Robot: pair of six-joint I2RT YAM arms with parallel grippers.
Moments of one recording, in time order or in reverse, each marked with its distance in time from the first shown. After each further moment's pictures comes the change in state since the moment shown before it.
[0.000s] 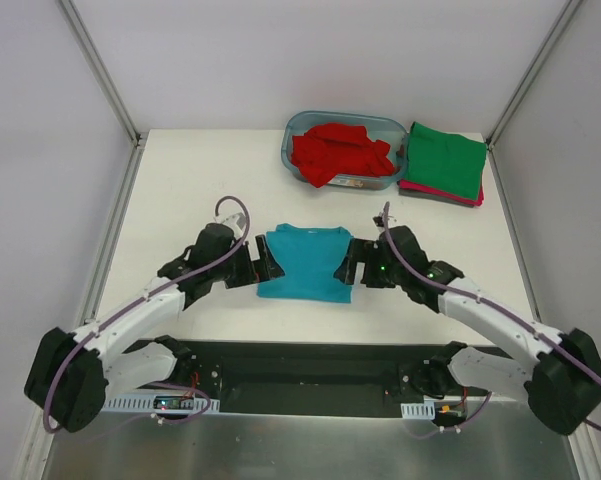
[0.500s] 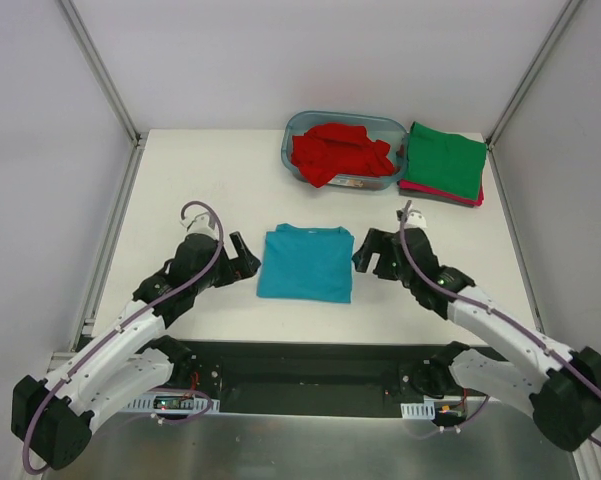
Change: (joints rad) left arm 0.000 -0.287 0.009 -0.158 -0.311 0.013; right arm -0.043 -0.209 -0.045 0.006 0.288 -0.021
